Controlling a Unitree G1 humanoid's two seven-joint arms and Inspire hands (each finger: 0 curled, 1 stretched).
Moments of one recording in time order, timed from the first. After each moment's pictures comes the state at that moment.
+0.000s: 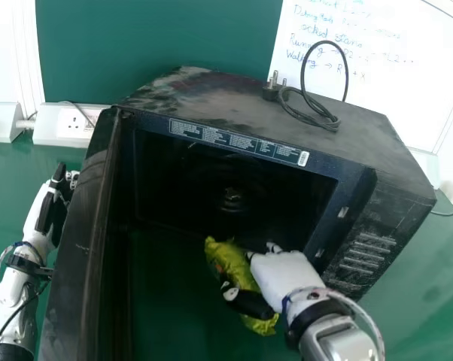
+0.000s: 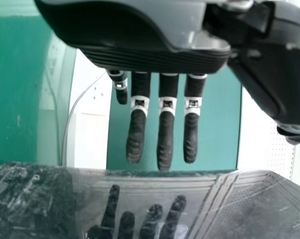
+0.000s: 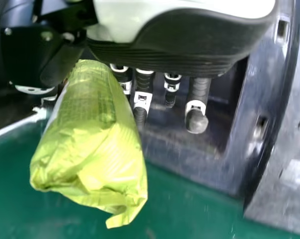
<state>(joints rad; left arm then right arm) -0.42 0.28 0.29 0.46 -0.26 -0.40 -0.34 -0.24 -0.27 0.12 -0.77 -1.45 0.10 1.17</state>
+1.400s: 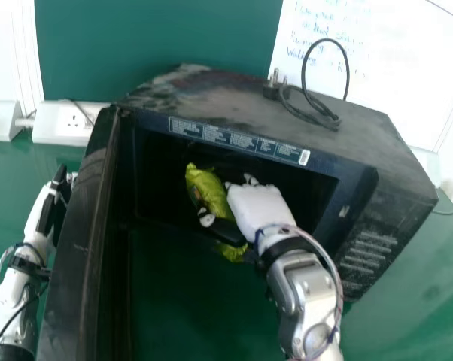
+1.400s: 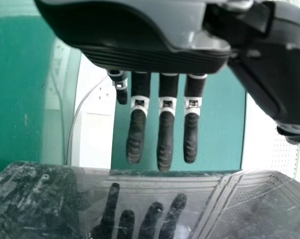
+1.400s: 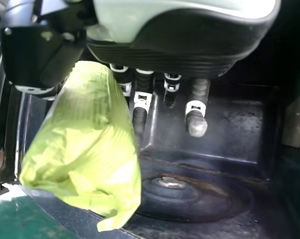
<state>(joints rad) -0.42 0.28 0.29 0.46 -0.26 -0.40 -0.34 -0.56 -0.24 0.21 -0.28 -1.39 0.17 0.67</state>
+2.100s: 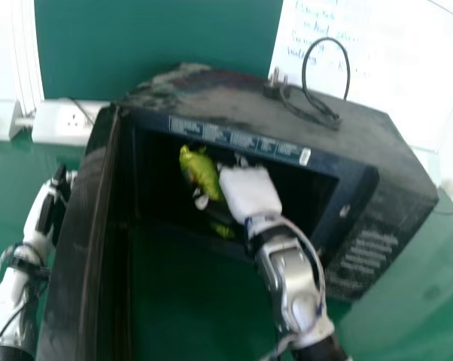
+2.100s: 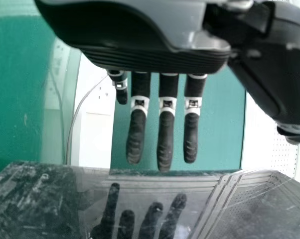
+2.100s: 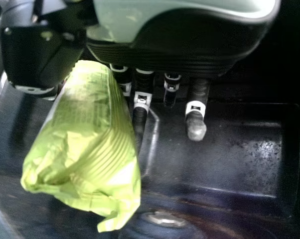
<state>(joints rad) -0.41 0.27 0.29 0.44 -0.26 -0.39 -0.34 -0.74 -0.32 0.31 0.24 -1.24 0.13 0.08</state>
